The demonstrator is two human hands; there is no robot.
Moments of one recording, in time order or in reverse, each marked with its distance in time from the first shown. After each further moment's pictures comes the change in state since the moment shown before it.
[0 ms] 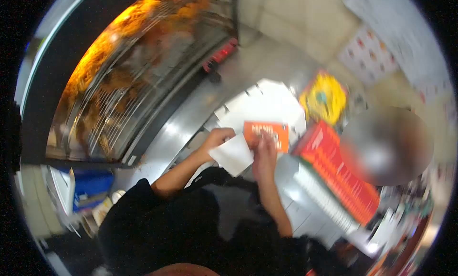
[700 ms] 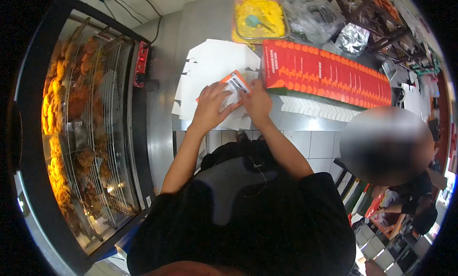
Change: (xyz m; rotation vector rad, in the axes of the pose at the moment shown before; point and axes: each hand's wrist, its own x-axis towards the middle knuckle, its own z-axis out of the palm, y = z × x) left_hand 0.072 -0.021 0.081 0.559 -0.445 0.364; right_hand 0.030 -0.012 -0.082 -1.384 0.675 -0.096
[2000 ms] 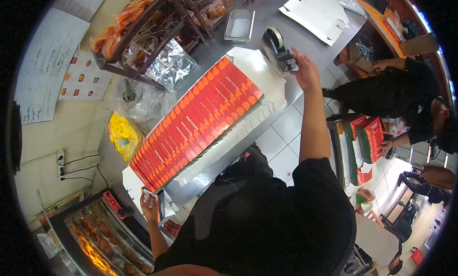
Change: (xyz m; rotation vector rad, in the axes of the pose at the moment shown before) left_hand 0.043 0.001 0.064 -0.197 -0.135 -0.482; right_hand 0.099 0.509 -0.491 1.300 0.666 0.414
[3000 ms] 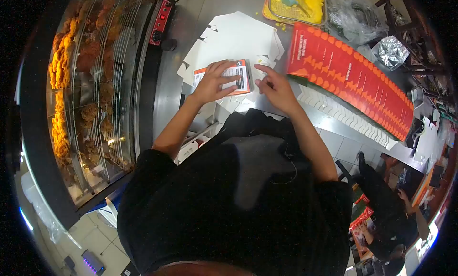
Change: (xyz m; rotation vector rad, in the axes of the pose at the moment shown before) left_hand -0.057 -0.059 -0.063 0.248 0.058 0.503; right_hand -0.473 0.298 0.366 -0.762 -1.421 0.183
